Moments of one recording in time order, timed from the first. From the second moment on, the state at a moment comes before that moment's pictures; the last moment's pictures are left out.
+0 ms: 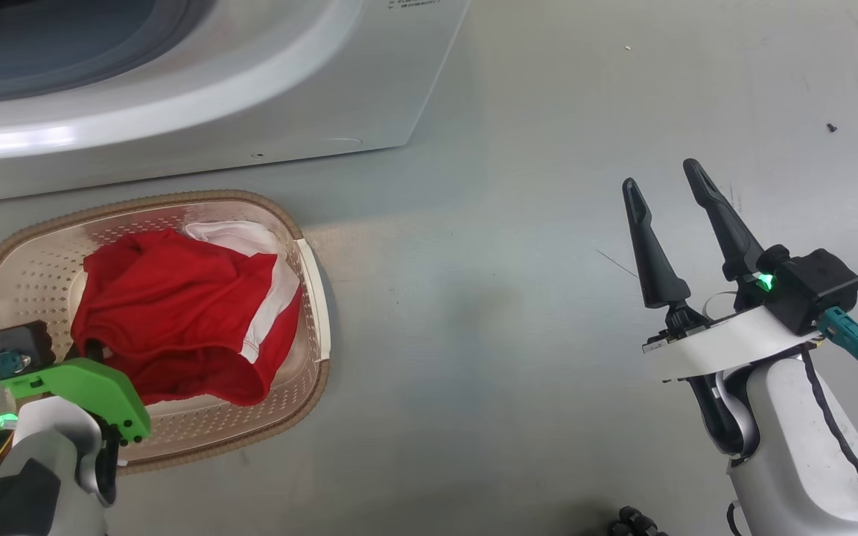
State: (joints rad) left arm -0.50 0.20 -0.16 0.91 -0.50 0.04 -0.10; right arm -0.28 -0.10 0.21 0.11 0.30 0.12 -0.25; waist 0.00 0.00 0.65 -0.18
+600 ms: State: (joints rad) left arm -0.55 0.17 -0.16 1.04 -0.52 0.00 -0.16; right arm -0.28 -0.10 0.21 0.13 0.30 0.12 -0.25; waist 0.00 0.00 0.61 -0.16
